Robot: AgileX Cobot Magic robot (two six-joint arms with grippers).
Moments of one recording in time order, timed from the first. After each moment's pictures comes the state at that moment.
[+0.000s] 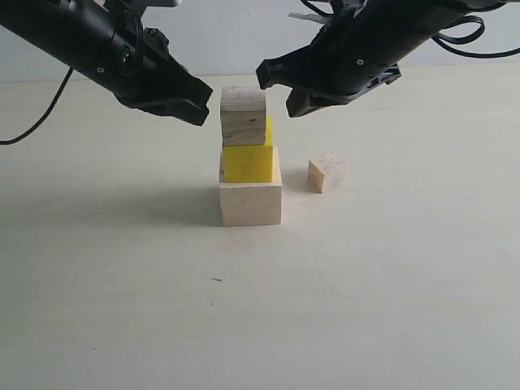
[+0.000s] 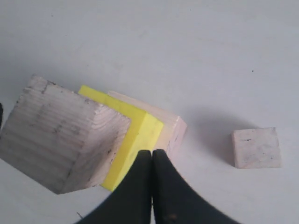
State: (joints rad) left arm -0.44 1.75 -1.30 -0.58 0.75 0.60; right arm 0.46 1.75 -1.29 0.39 0.66 -0.15
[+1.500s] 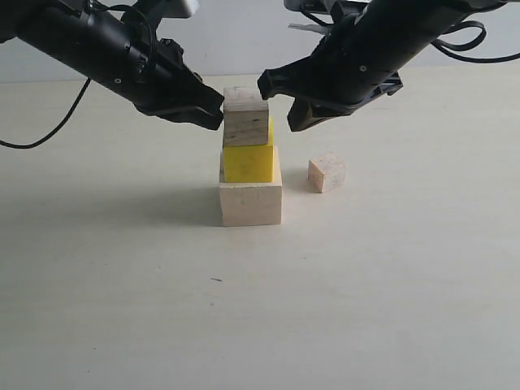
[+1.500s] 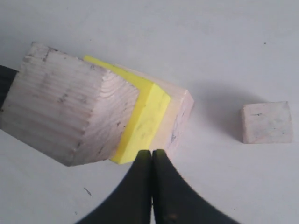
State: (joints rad) left arm -0.44 1.80 -1.30 -0.71 0.72 0.74; right arm 0.46 1.75 -1.29 0.41 0.74 -0.15
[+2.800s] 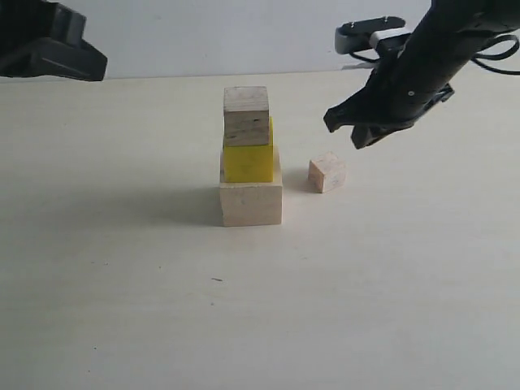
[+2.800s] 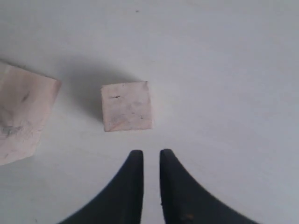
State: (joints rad) left arm -0.35 1.25 -1.07 -0.51 0.78 0.36; right arm 0.30 1.88 -1.29 0.18 0.73 -0.21
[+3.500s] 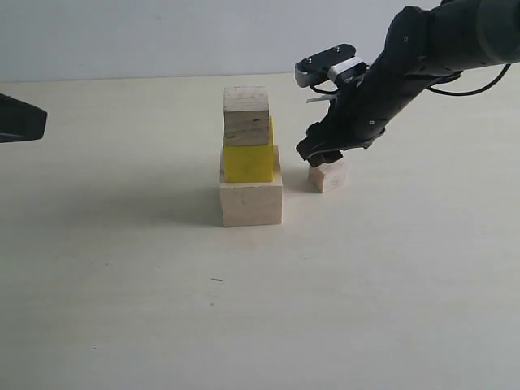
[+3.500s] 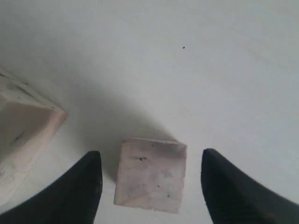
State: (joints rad) left arm -0.35 0.96 -0.83 -0.45 0.77 0.36; right arm 0.35 2.03 -1.32 0.26 0.54 -0.44
